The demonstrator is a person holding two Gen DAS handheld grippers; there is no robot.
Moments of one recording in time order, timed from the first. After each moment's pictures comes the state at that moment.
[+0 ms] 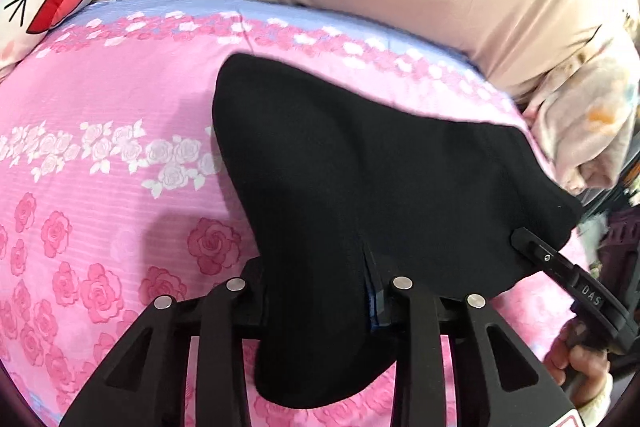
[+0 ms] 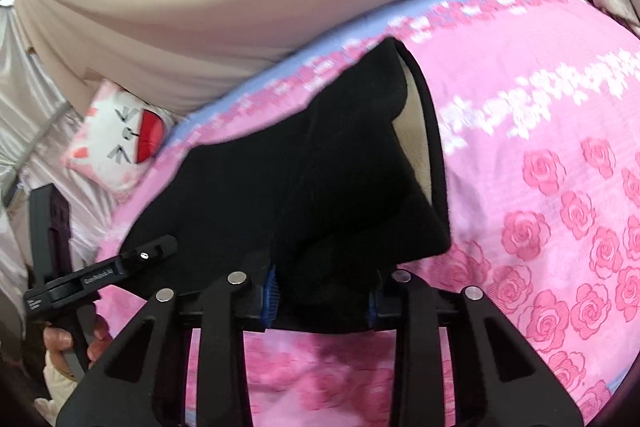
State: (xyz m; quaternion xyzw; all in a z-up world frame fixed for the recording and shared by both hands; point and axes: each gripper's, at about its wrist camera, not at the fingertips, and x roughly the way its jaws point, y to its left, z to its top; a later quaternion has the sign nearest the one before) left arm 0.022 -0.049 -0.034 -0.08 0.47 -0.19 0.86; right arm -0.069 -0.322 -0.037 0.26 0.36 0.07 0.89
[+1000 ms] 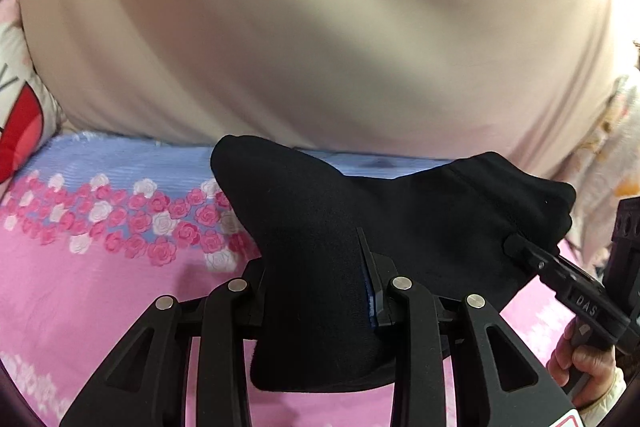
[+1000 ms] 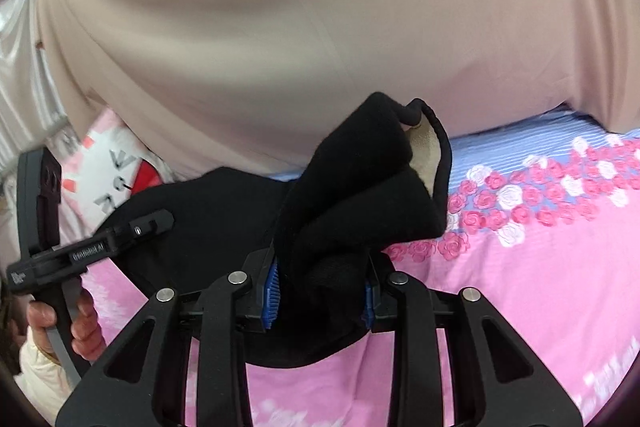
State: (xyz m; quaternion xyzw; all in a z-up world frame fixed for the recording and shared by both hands) left arm 0.245 -0.067 0.018 -0.04 0.37 -0.18 0.91; right arm 0.172 -0.338 -0.009 0.16 0.31 0.09 0.93
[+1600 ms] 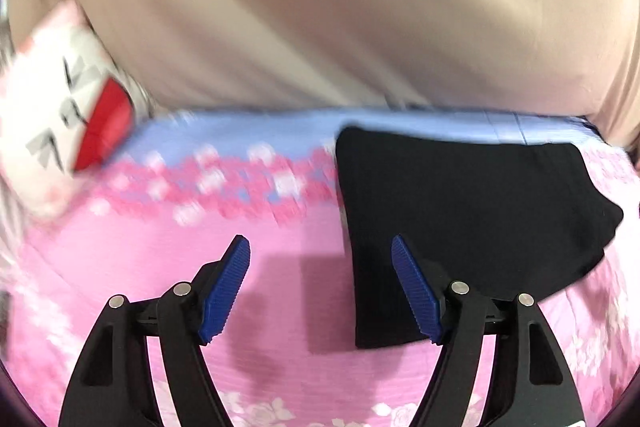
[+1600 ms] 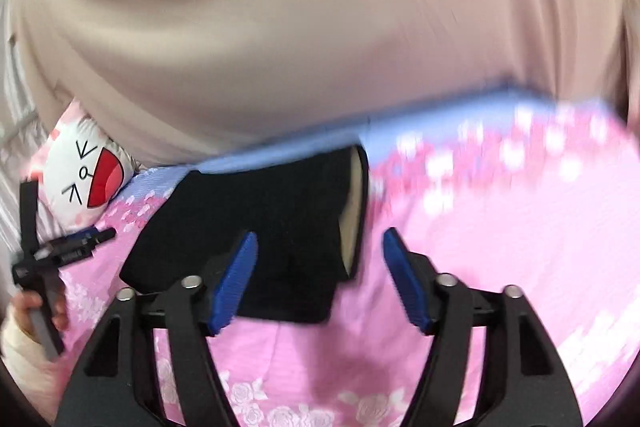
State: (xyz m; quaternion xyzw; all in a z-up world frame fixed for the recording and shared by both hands) left arm 0.210 -0.026 0.004 0.07 0.37 -0.02 0.93; right arm 0.121 -0.360 0.007 0.10 0.30 0.04 0.95
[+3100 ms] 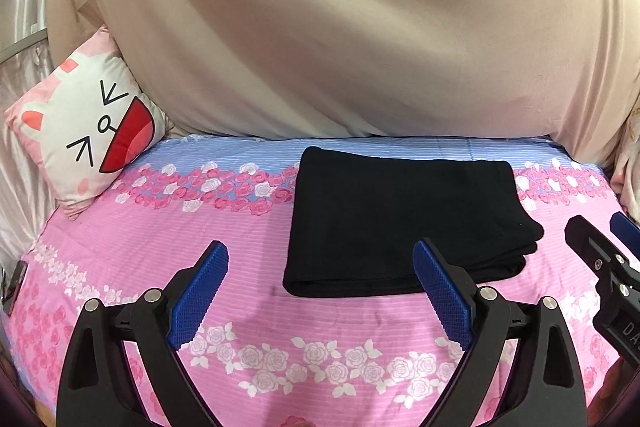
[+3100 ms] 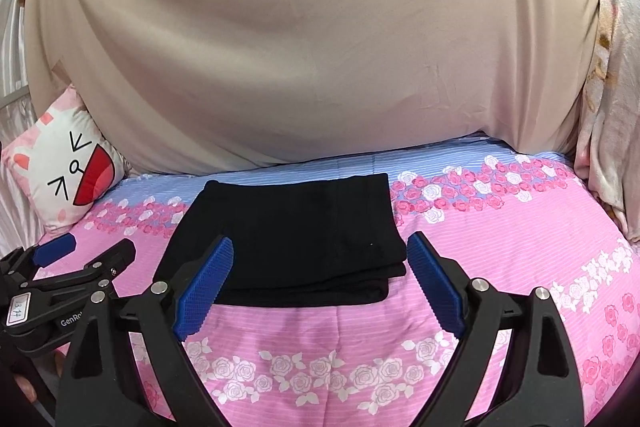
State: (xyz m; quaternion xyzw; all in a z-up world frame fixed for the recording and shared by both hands) left arm 0.111 -0.082 0.046 0.04 0.33 -0.01 0.94; right arm 0.062 -0.274 0.048 0.09 0.27 -0.05 0.96
